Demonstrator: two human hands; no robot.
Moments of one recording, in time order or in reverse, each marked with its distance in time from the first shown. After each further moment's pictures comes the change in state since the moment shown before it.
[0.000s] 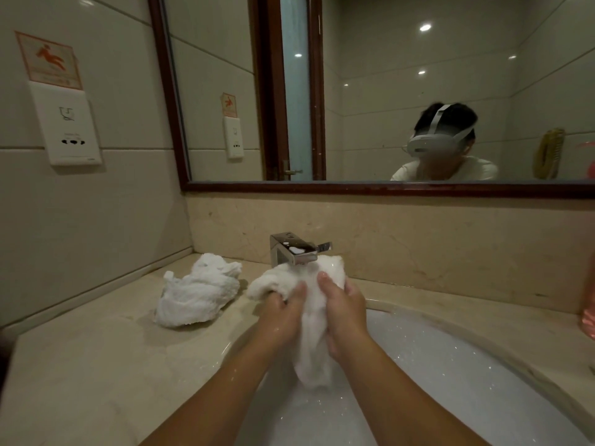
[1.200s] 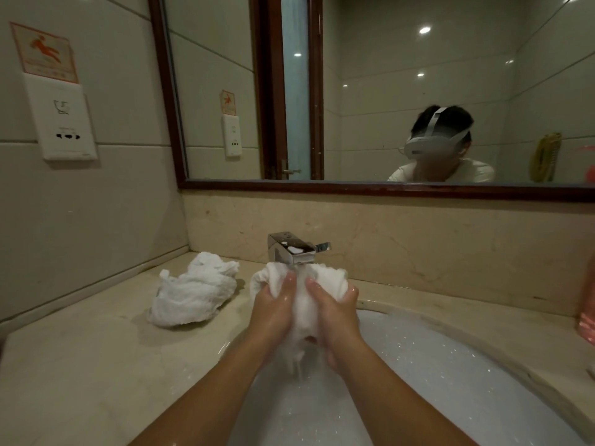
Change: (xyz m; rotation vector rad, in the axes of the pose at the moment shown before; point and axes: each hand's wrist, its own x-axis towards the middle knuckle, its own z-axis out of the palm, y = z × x) left_hand -0.008 0.021 0.005 -0.146 0.065 0.023; right_hand 0.000 0.008 -0.002 0.032 -0.040 0.071
